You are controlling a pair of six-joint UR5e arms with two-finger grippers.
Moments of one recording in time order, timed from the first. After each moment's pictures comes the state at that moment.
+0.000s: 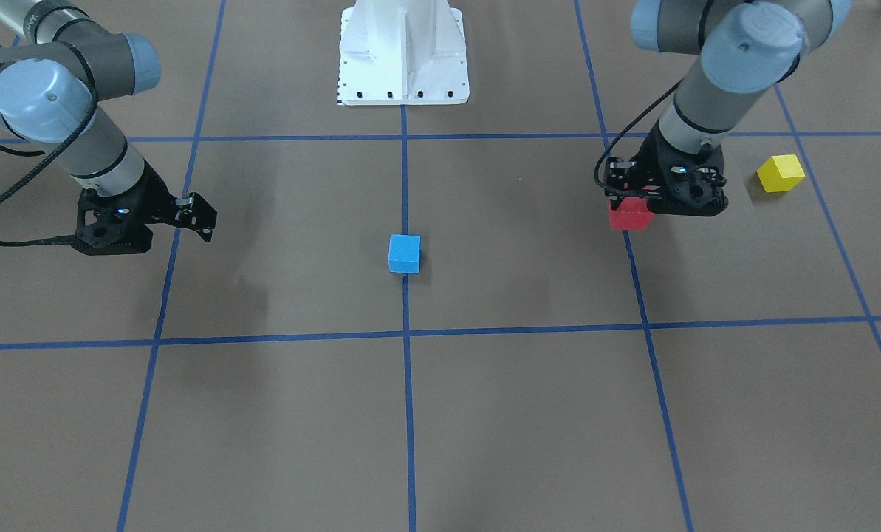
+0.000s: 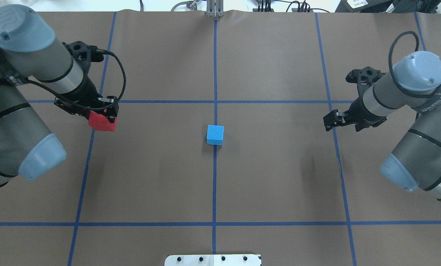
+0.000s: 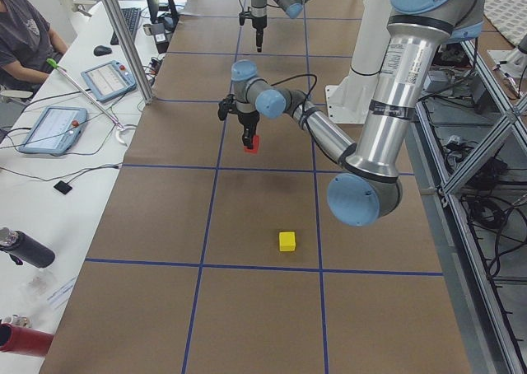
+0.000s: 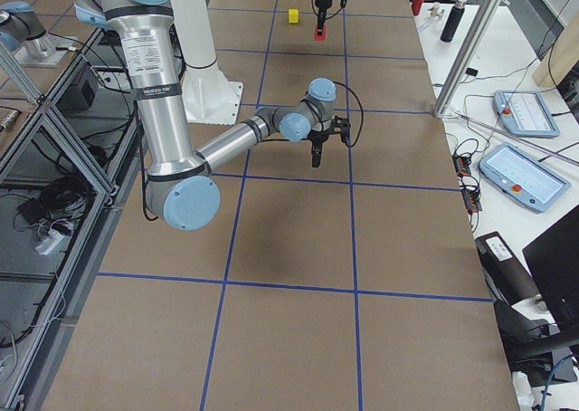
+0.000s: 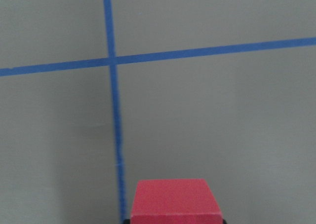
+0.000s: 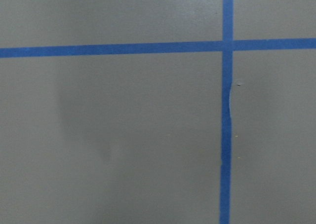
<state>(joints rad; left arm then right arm) -0.80 -2.07 -1.92 -1.34 -2.14 -0.90 0.84 -1.42 1.83 -1.34 2.12 0.92</state>
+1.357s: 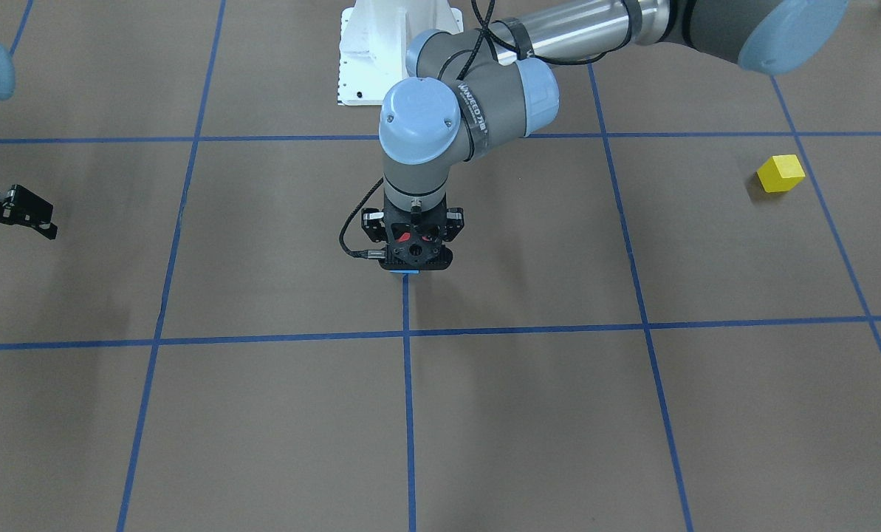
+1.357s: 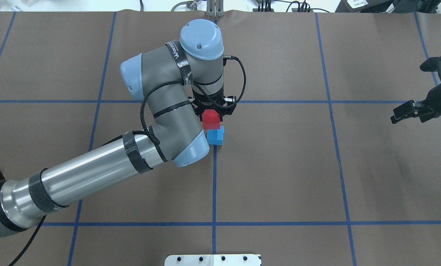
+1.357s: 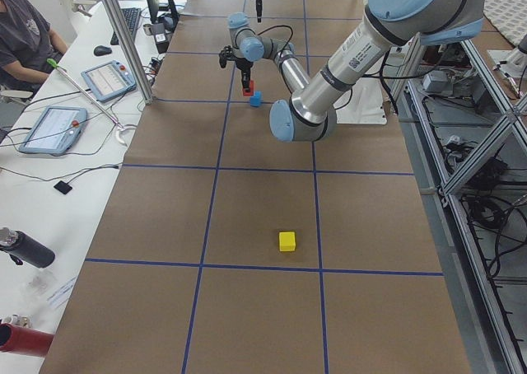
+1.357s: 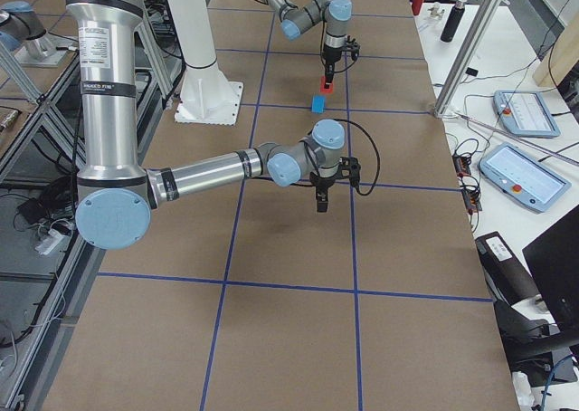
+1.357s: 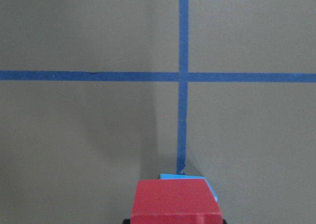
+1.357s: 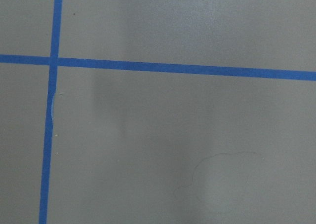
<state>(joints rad) -0.61 -2.57 -1.34 -1.52 -2.04 -1.10 1.09 -1.58 1.81 -1.31 2.28 0.61</state>
